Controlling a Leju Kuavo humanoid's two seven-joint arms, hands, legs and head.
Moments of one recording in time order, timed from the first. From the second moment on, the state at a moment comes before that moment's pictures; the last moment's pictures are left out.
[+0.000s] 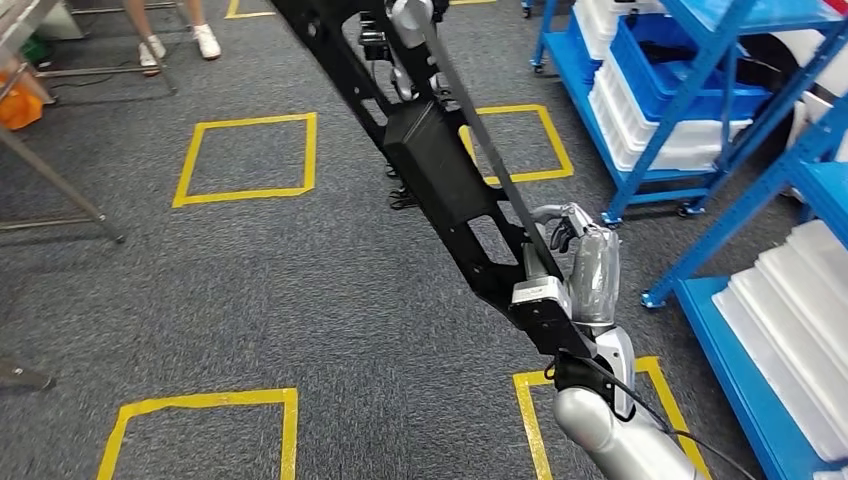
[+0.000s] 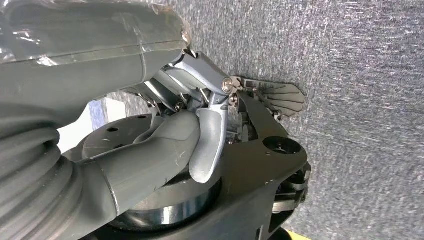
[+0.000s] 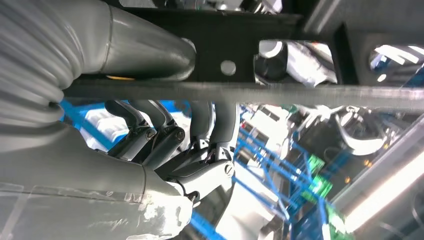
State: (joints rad) left arm -0.12 -0.05 -1.18 -0.23 1.39 0.07 -0.30; right arm -0.12 -0.28 0.43 -1.88 0.51 -0.69 0.15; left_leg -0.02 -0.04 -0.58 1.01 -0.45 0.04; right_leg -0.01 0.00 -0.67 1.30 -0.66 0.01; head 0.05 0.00
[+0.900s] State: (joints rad) left arm -0.12 -0.04 -1.19 -0.22 1.35 0.07 -0.30; right arm -0.11 -0.29 0.42 -1.93 0.53 -0.69 0.15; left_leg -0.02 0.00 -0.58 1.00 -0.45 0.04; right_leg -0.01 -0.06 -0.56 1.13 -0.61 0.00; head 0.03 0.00
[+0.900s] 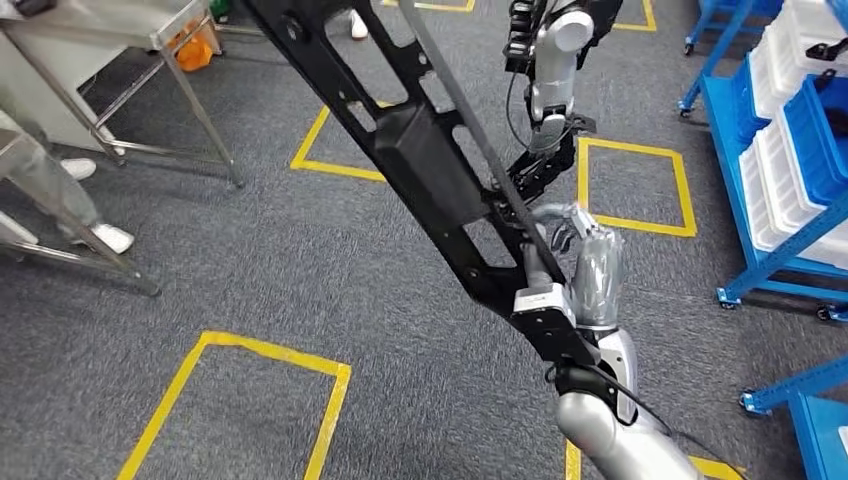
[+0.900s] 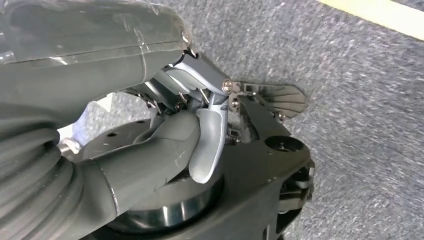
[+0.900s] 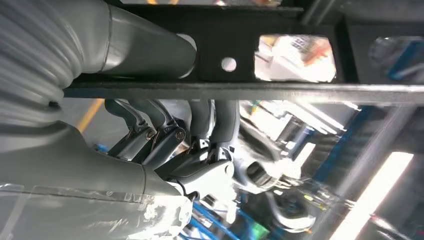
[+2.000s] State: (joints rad) left arm -0.13 -0.05 -1.19 -0.22 1.35 0.07 -0.30; right arm -0.12 -0.29 0.42 -1.93 0.52 -0.69 0.14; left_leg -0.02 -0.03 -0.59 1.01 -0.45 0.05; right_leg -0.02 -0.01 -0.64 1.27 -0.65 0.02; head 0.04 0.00
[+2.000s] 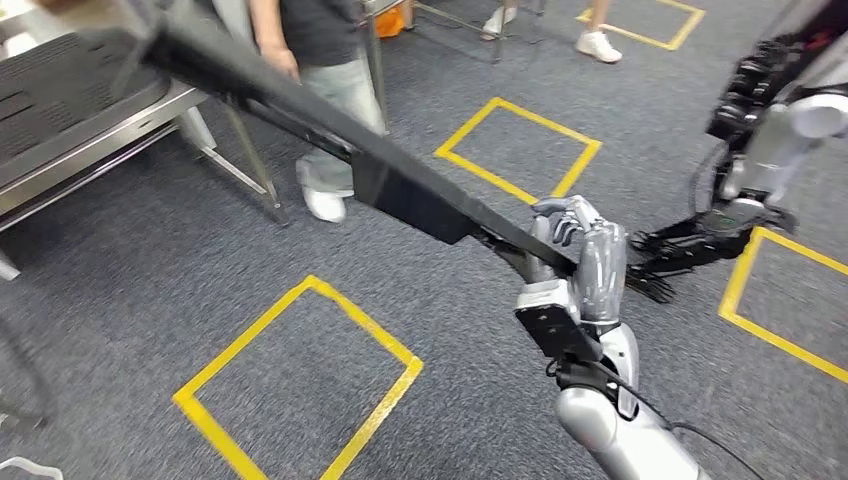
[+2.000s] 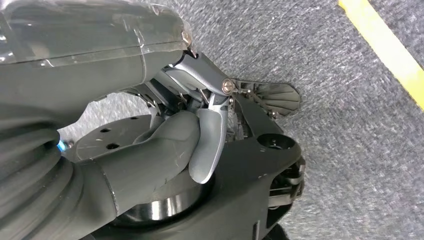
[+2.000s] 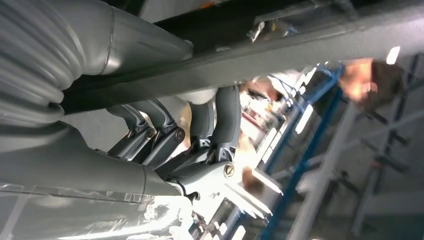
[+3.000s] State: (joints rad) left arm -0.13 -0.05 -1.19 -0.22 1.36 0.08 -0.30; right arm -0.16 -0.29 0.43 -1.92 0.50 -0.69 0.12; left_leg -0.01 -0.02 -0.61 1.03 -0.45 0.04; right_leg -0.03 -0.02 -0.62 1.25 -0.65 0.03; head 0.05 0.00
